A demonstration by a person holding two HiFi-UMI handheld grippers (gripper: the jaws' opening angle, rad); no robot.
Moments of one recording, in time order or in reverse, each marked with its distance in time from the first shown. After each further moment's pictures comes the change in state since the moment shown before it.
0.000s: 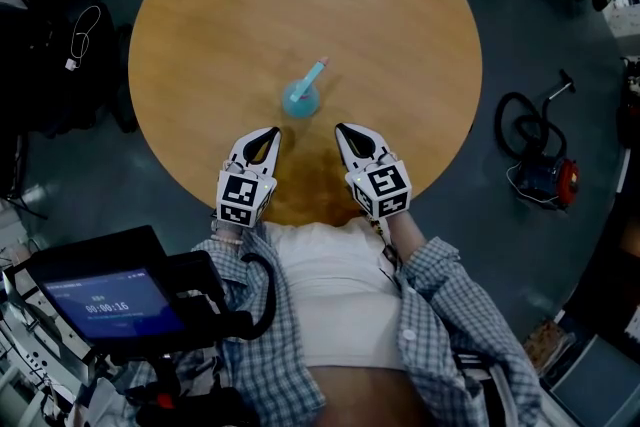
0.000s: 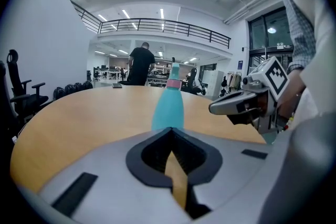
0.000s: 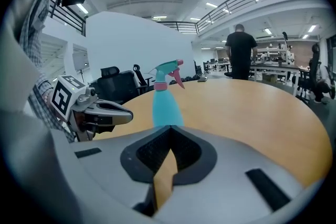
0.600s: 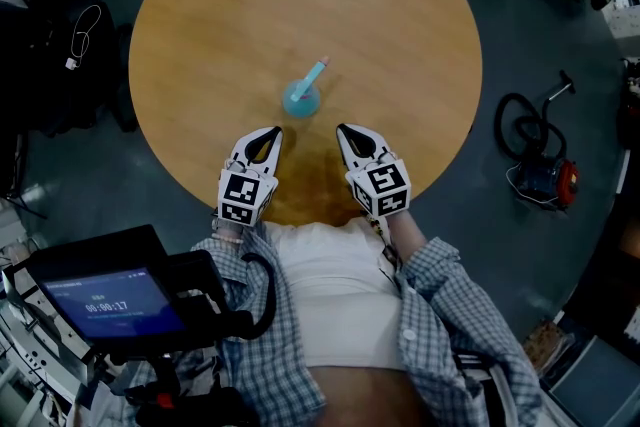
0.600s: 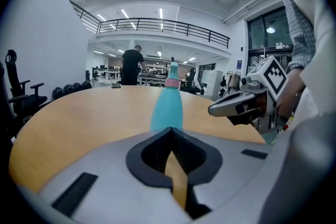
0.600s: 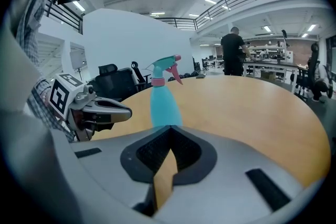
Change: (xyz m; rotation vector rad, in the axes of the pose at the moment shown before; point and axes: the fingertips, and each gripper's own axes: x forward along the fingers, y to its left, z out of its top) left arm 0.003 -0.002 0.004 0.006 0.006 -0.008; right arm 0.001 -0.005 -0.006 0.016 0.041 -0.014
